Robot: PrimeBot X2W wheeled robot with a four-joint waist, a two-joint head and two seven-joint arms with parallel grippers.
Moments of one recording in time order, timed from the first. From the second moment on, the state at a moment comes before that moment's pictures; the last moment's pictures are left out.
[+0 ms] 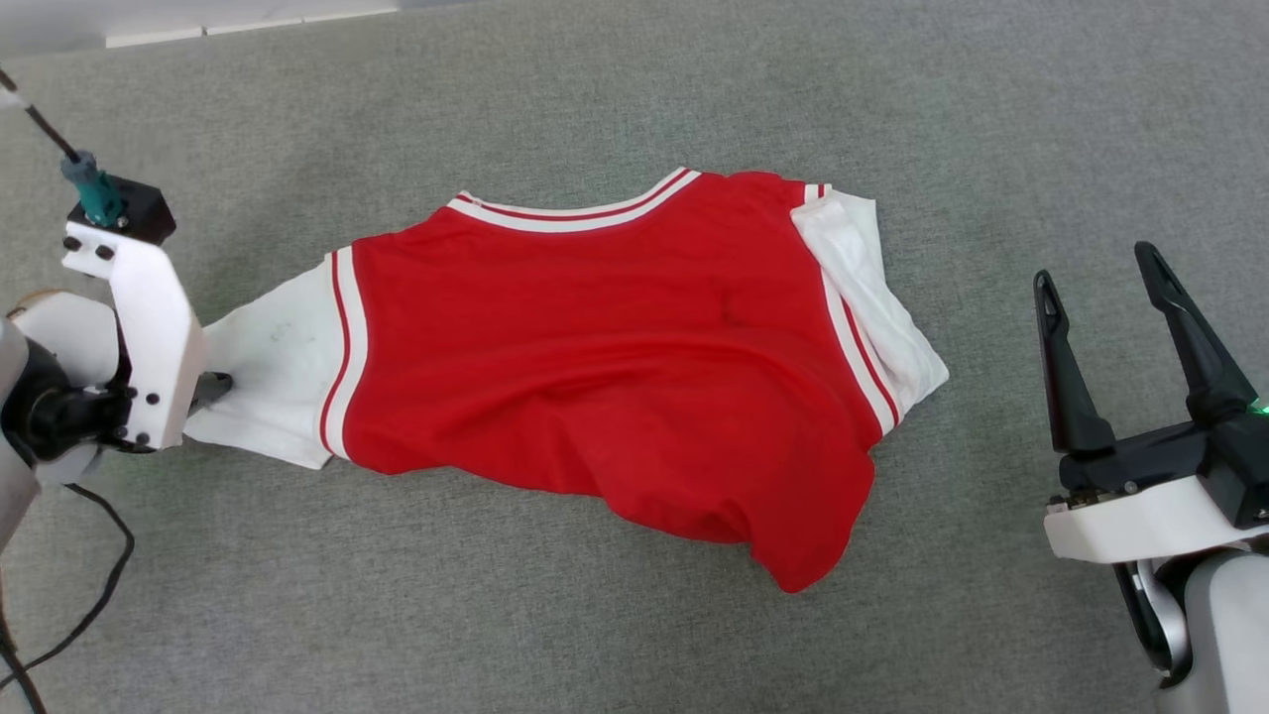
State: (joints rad) left arm -0.94 0.83 -0.87 0.51 -0.97 -0.10 0.82; right arm -0.22 -0.19 0.01 -0.01 -0.03 0.13 -0.26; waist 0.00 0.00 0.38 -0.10
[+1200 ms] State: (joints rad) left arm -1.00 0.84 -0.93 0.26 -0.93 -0.13 0.64; right arm -0.93 -0.74 0.77 0.17 0.82 0.13 0.92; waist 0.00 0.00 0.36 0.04
